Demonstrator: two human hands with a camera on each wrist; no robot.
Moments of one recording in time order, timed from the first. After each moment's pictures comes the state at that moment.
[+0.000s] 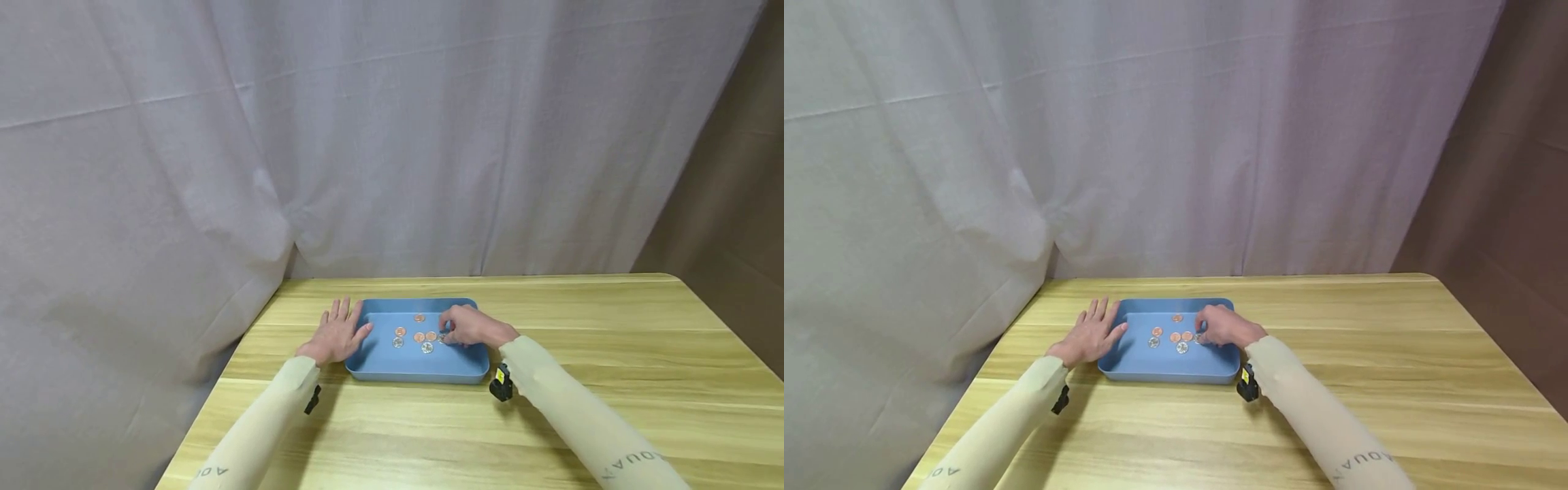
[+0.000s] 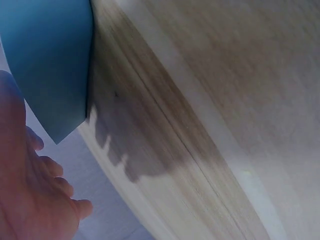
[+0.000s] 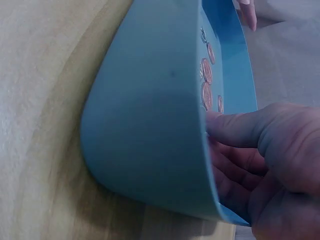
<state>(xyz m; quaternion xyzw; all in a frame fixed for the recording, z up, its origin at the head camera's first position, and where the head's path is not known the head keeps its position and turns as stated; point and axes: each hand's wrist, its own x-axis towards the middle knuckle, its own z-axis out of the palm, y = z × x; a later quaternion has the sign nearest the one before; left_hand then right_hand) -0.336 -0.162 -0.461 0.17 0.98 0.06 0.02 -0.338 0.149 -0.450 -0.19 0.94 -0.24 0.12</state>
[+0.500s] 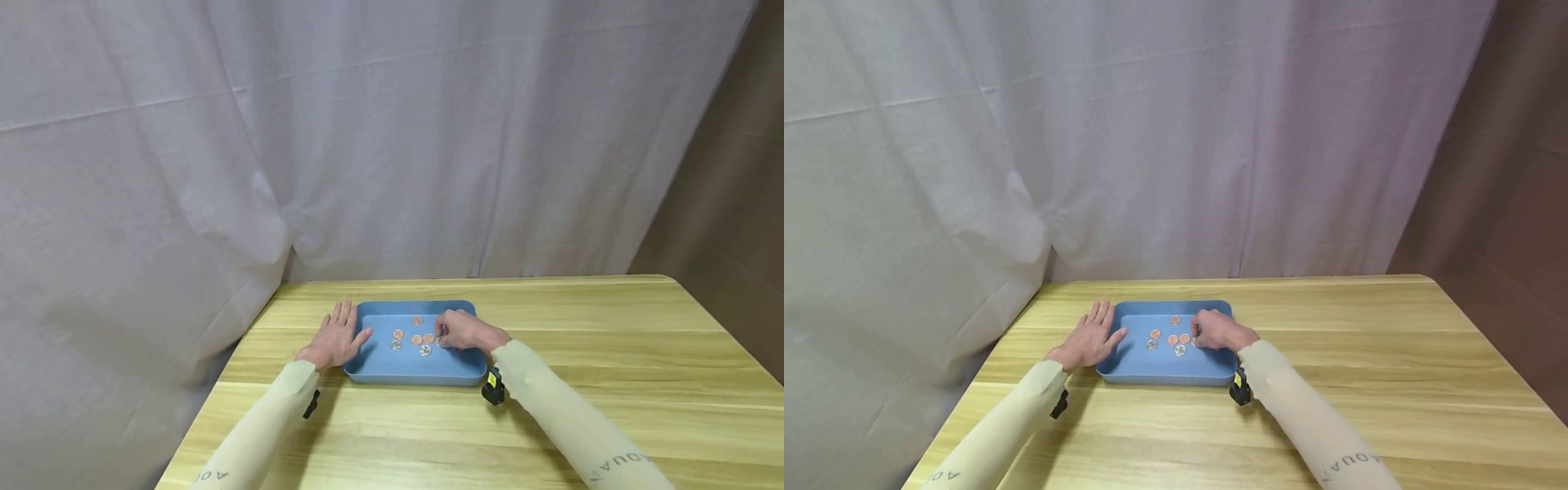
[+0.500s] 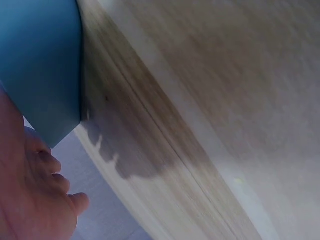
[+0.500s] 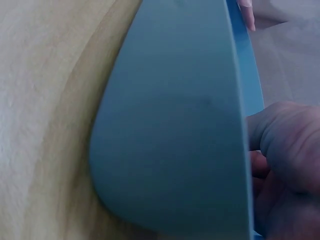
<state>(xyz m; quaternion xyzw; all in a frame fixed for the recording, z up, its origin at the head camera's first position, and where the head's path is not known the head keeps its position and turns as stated) -0.337 -0.165 -0.468 0.19 0.98 0.05 0.01 -0.342 0.136 -0.462 -0.18 0.95 -0.24 0.12</state>
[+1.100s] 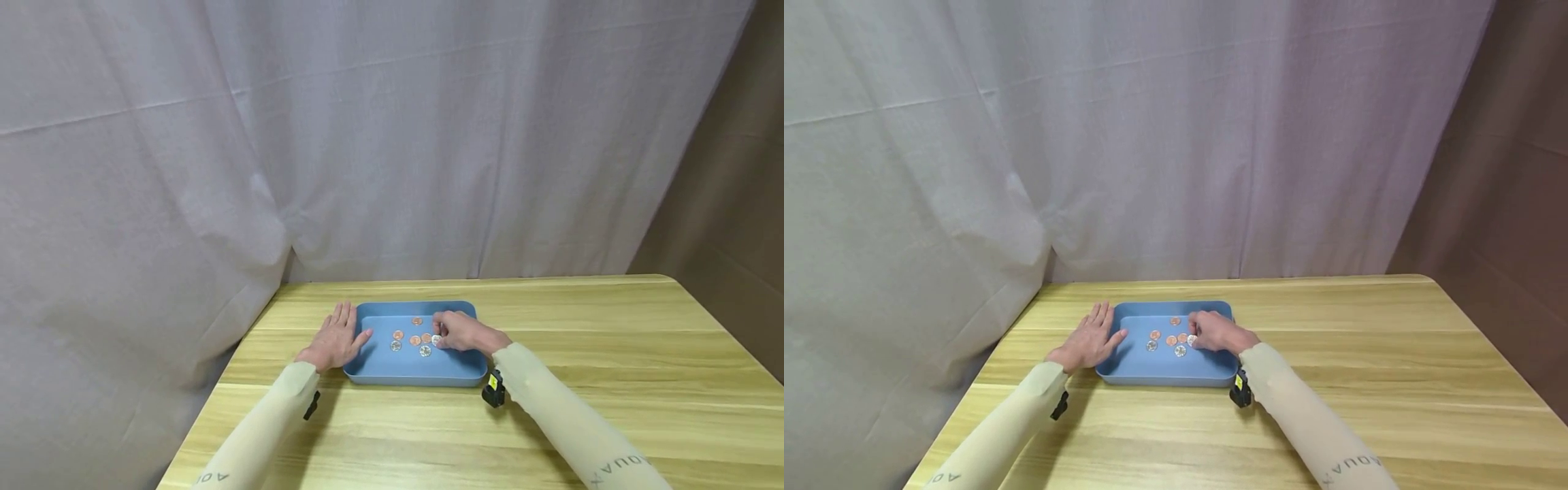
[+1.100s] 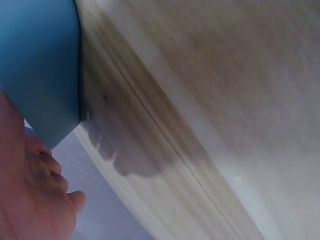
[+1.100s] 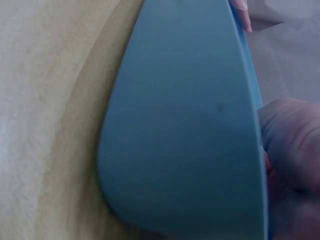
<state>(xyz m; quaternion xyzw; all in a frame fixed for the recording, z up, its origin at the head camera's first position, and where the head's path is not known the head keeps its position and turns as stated) -0.337 -0.165 -0.470 0.19 0.98 0.04 0.01 -0.339 0.134 -0.464 -0.18 0.94 -0.27 0.11</state>
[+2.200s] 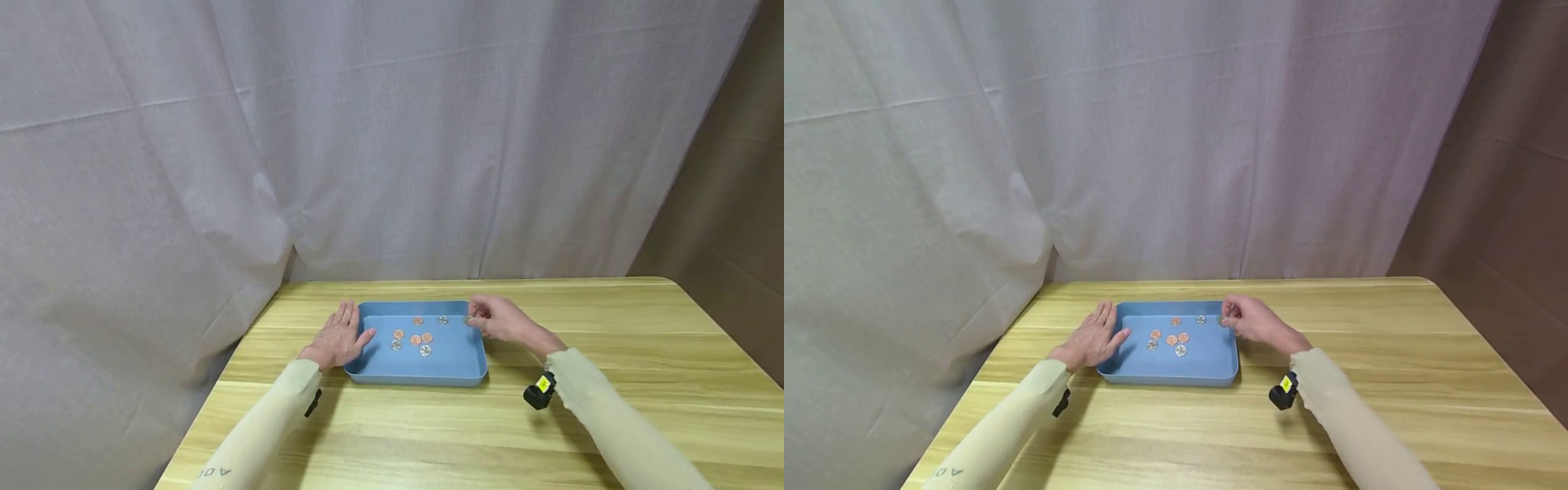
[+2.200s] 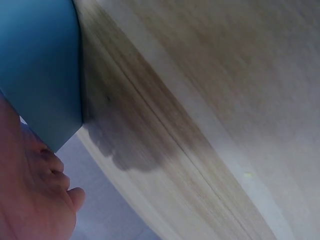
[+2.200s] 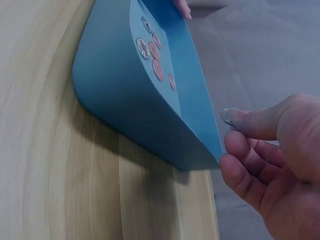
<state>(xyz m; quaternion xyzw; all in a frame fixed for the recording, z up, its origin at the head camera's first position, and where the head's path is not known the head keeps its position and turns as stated) -0.337 -0.158 -0.464 0.19 0.98 0.01 0.02 -0.323 0.207 -0.436 -0.17 0.90 -0.40 0.04</state>
